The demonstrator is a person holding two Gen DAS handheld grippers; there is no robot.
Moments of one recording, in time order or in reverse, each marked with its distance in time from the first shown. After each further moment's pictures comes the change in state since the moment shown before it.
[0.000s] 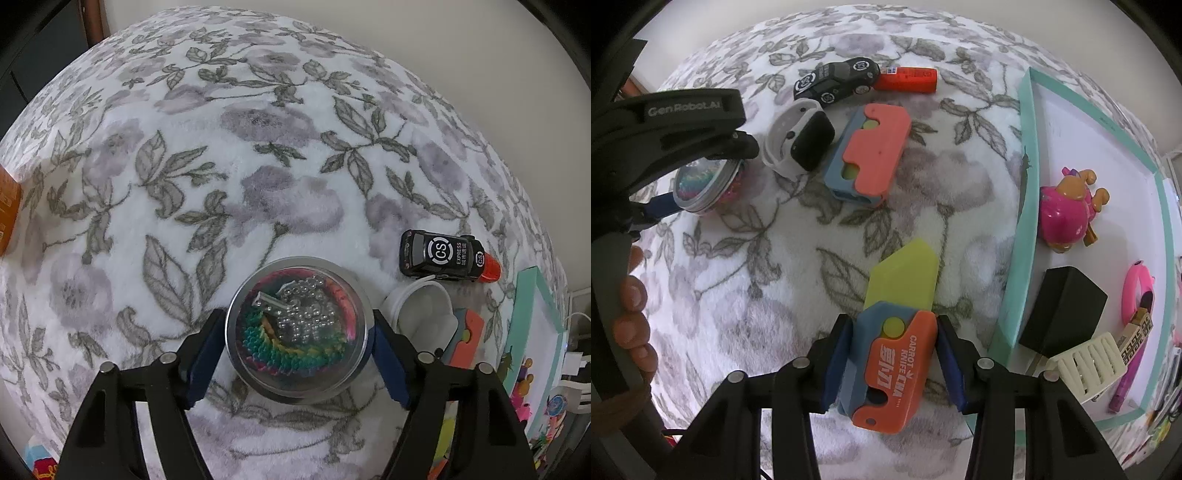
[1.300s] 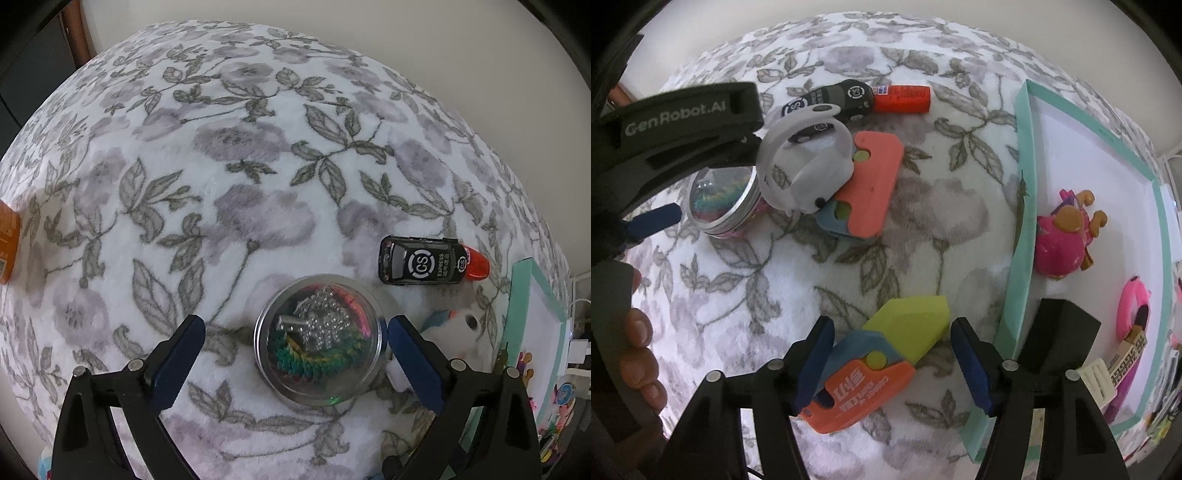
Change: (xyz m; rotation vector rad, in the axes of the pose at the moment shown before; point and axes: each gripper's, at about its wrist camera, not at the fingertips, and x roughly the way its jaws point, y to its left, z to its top) left arm 0.000 -0.026 0.006 0.076 -0.005 0.020; right arm -0.001 -0.021 0.043 0.041 -0.021 -0.007
